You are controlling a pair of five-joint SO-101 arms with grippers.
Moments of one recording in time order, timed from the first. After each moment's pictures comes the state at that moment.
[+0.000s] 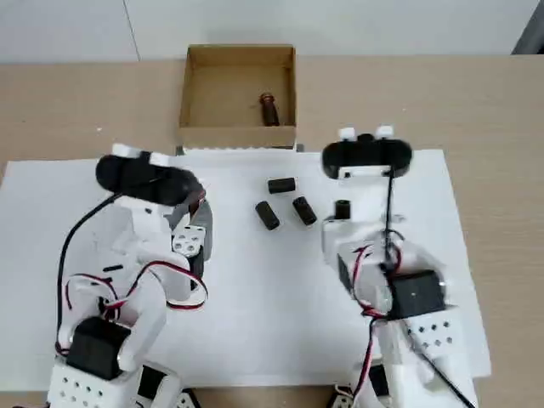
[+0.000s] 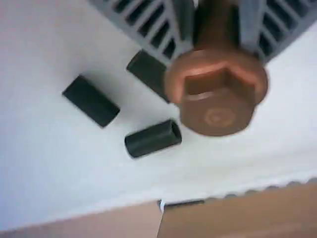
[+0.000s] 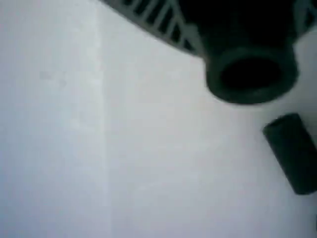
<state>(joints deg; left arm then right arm) 14.6 -73.0 52.6 61.3 10.5 -16.6 -54.9 45.1 66.0 -7.2</state>
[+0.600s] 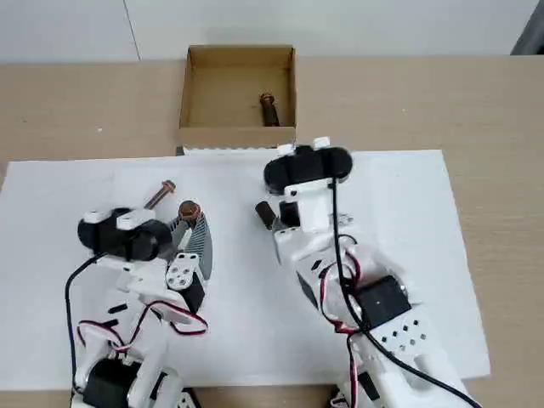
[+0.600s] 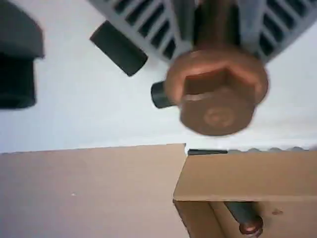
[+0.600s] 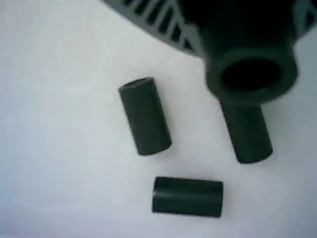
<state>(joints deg) 14.6 -103.1 77.8 53.6 20.0 -31.1 -54.9 51.2 54.3 -8.3</state>
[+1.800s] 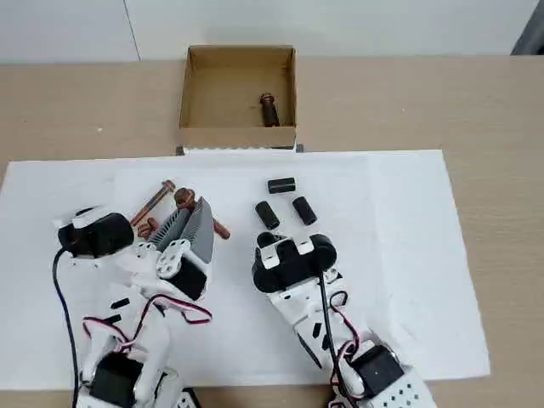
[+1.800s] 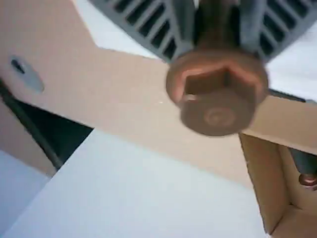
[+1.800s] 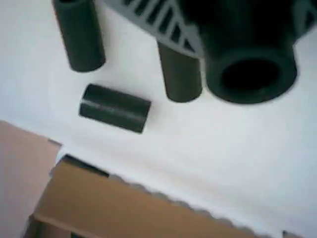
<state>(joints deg) 14.6 -103.3 82.6 39.7 40.4 -38.5 -102.8 95.5 34.5 4.7</state>
